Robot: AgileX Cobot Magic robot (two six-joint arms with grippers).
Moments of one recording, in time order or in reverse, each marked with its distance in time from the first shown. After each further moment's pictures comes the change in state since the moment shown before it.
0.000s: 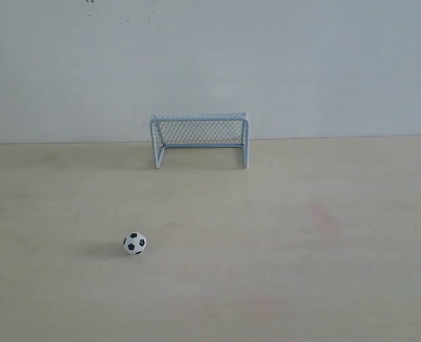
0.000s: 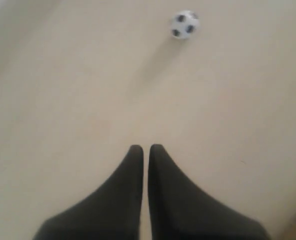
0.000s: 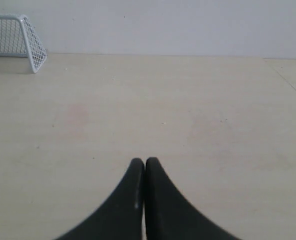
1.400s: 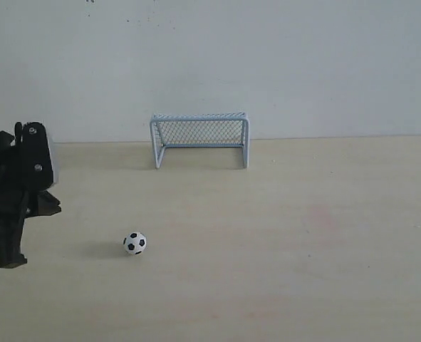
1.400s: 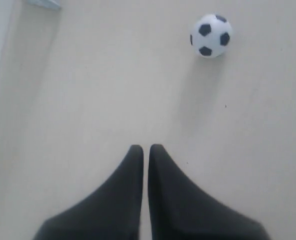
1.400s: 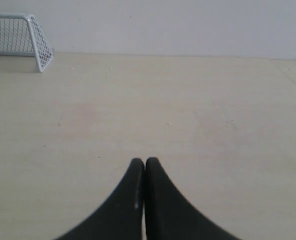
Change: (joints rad) left arm 0.000 0.420 -0.024 -0.410 -0.413 0.758; right arm 0.020 0.000 0.000 0.000 0.000 0.000
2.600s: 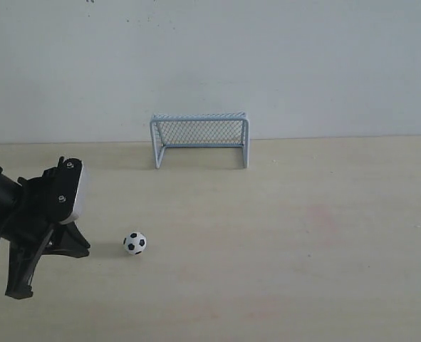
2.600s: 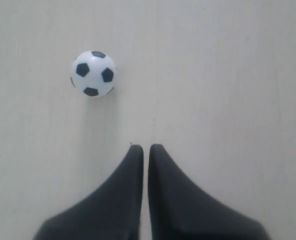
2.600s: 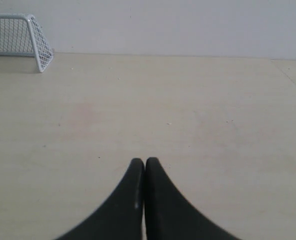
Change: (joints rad) left arm 0.000 0.181 -0.092 -0.087 0.278 0.252; right arm 0.000 0.000 0.000 0.000 0.000 0.000
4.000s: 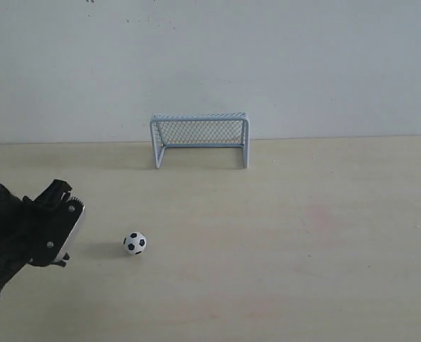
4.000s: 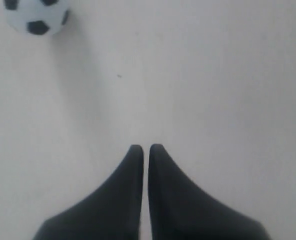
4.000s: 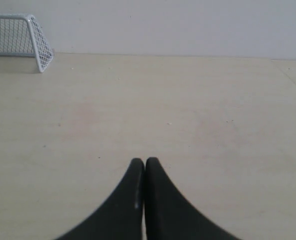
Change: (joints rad) left arm 0.000 0.085 0.000 0.328 -0.148 0.146; right arm 0.000 0.000 0.000 0.000 0.000 0.000
